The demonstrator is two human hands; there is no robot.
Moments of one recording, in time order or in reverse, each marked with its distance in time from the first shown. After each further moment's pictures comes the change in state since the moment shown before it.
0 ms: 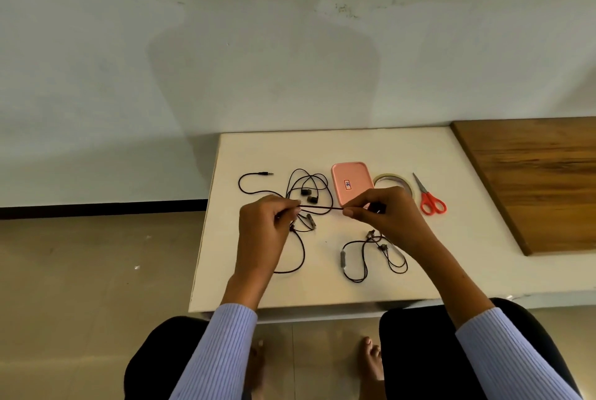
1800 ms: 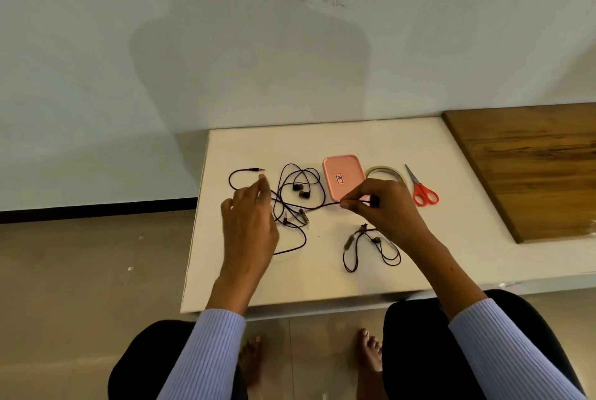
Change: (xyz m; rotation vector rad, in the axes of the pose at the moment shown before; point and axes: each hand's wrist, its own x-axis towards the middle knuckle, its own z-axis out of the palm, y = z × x) left_hand -0.002 -0.007 0.004 0.566 -0.121 0.043; right_hand 0.001 0.010 0.001 -0.156 0.081 -0.032
